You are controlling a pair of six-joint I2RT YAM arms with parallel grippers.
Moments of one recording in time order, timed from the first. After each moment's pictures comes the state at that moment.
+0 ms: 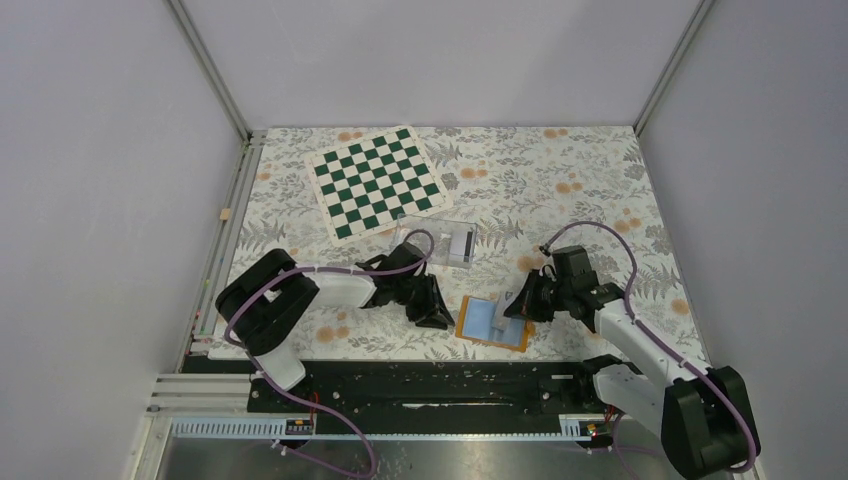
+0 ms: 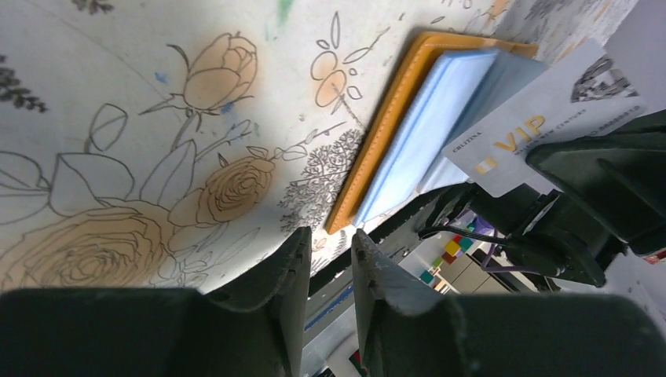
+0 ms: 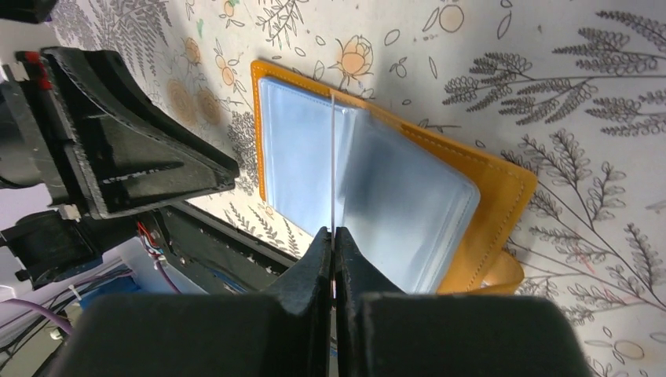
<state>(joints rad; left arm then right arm) -0.80 1.67 0.71 0.02 0.50 -1.12 0.31 0.98 0.42 -0.44 -0.45 0.65</state>
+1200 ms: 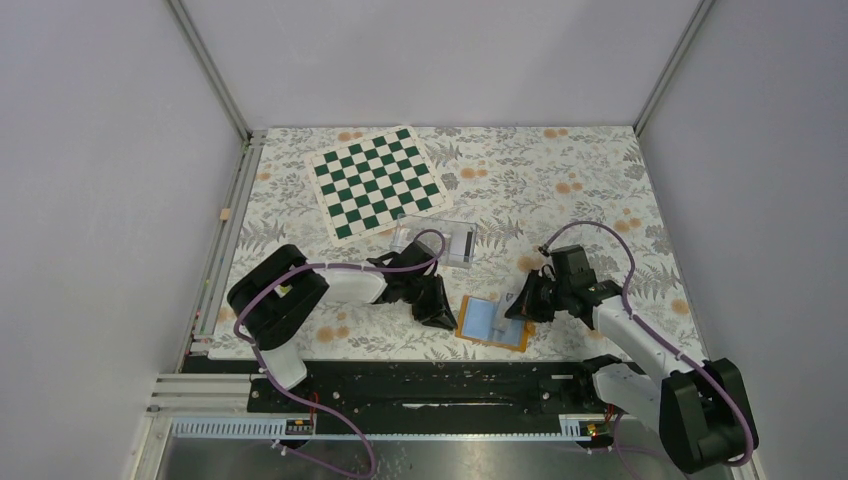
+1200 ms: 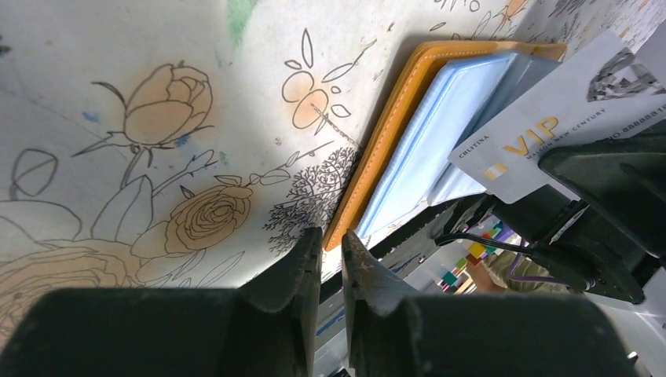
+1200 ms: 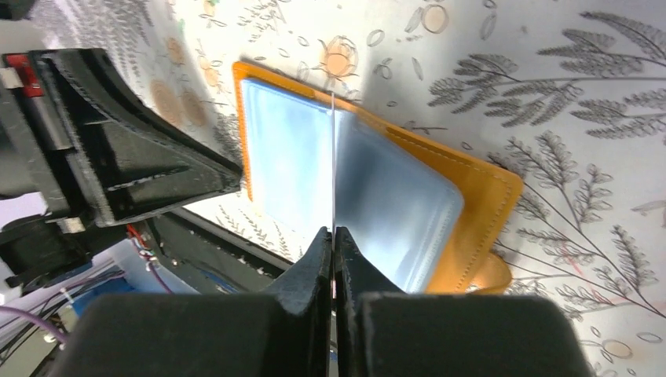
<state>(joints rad) -0.84 1.74 0.80 -0.06 0.47 -1.07 0.30 1.04 0.43 -0.41 -0.46 0.64</state>
